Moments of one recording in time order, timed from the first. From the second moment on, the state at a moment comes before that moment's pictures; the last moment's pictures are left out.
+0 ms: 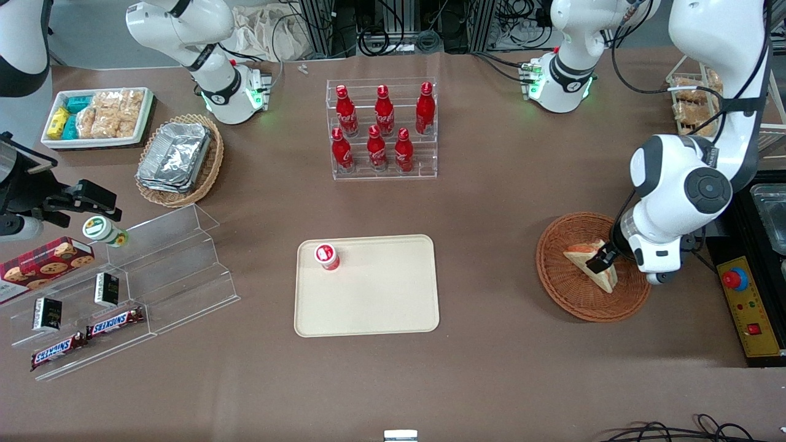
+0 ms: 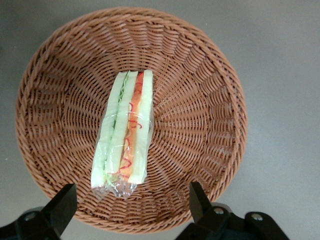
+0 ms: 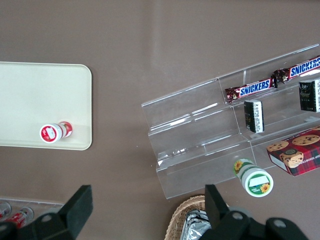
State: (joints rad) arm 0.11 0.25 -0.19 -2.06 0.05 2.31 -0.92
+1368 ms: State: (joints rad) arm 0.12 0.33 -0.18 -2.14 0.11 2.47 -0.91
